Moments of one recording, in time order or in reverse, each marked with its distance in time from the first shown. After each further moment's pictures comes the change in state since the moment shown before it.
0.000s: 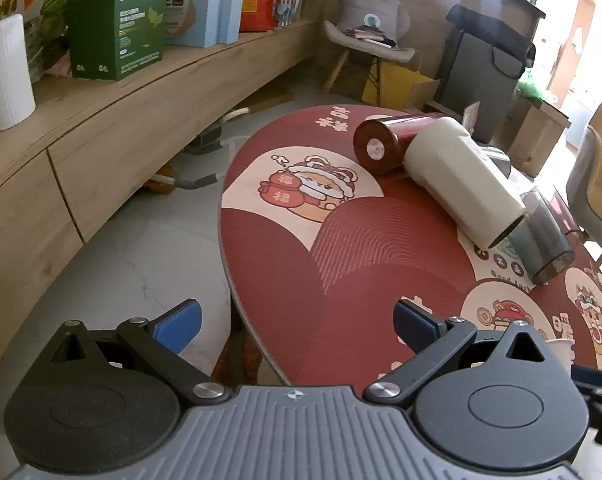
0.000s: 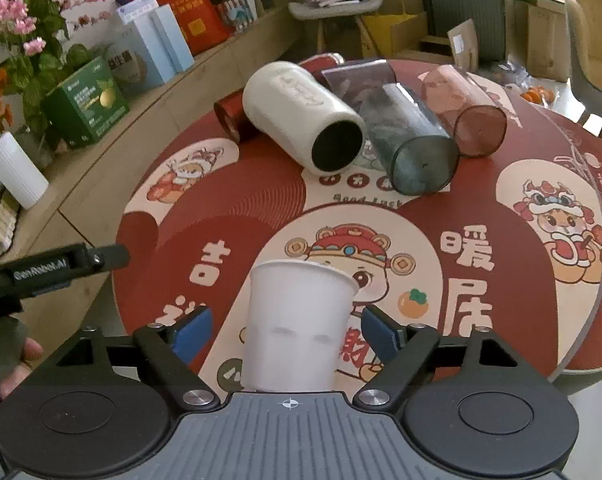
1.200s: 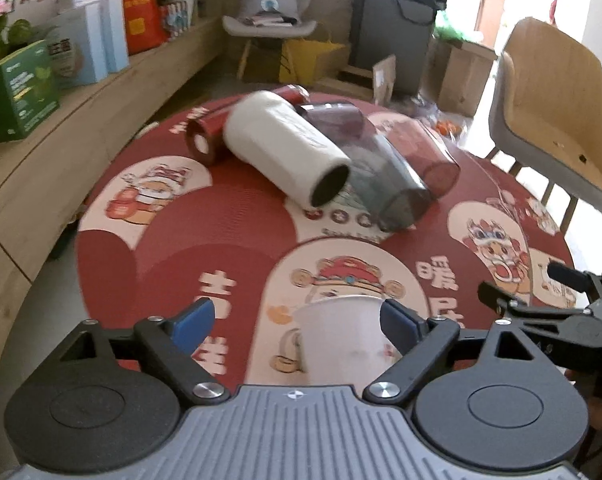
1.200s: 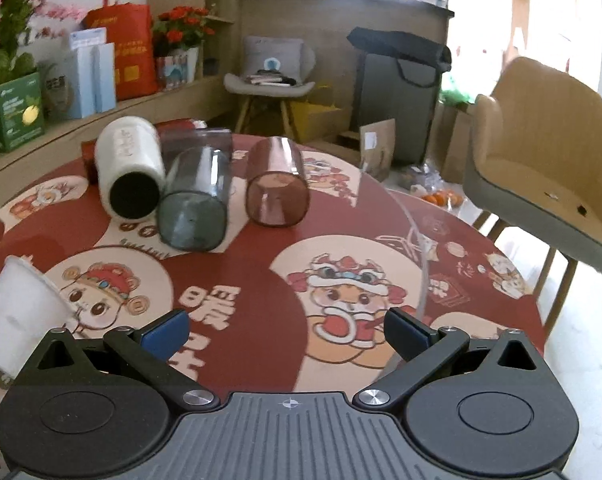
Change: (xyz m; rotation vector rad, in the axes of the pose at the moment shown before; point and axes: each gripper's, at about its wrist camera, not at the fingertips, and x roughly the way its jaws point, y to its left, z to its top) left arm -0.030 -0.149 -0.016 0.228 0.049 -0.091; right arm -0.021 -0.131 -0.014 -0.151 -0.277 -0.286
